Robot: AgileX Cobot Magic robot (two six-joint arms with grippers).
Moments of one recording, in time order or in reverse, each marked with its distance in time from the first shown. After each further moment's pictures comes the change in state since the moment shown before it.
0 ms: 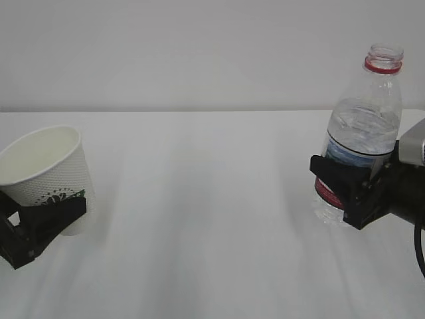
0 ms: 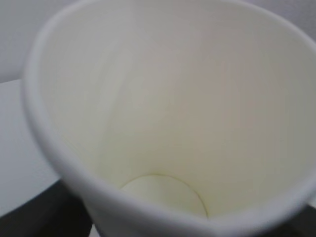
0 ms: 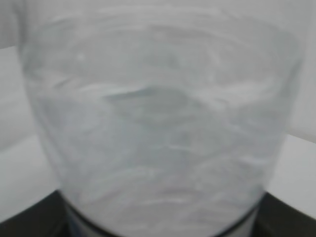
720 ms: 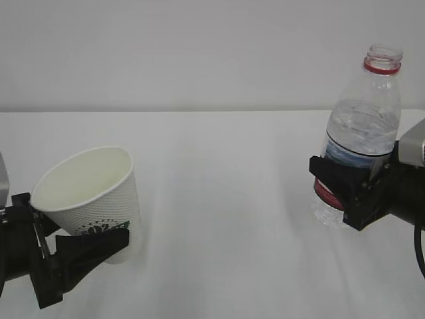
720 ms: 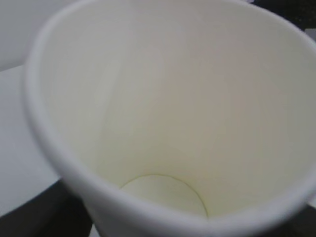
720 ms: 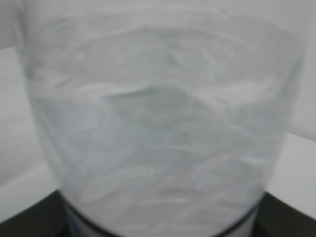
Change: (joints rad) left arm -0.246 0.000 -0.004 0.006 0.000 0.000; right arm 0.000 0.000 0.000 -0.010 0.000 0.006
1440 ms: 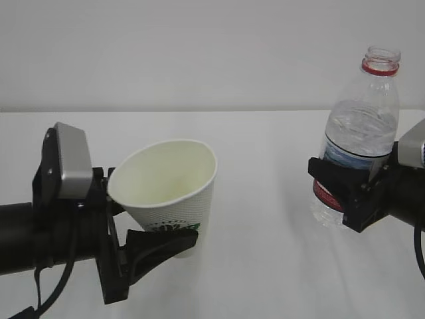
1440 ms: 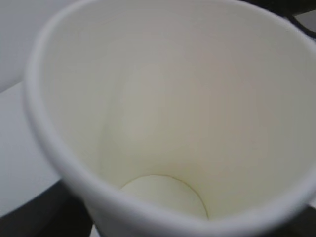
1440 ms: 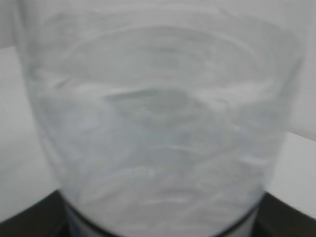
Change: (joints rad) left arm -0.302 0.000 -0.187 -0.044 0.160 0.000; right arm 0.000 0.000 0.000 -0.015 0.000 0.004
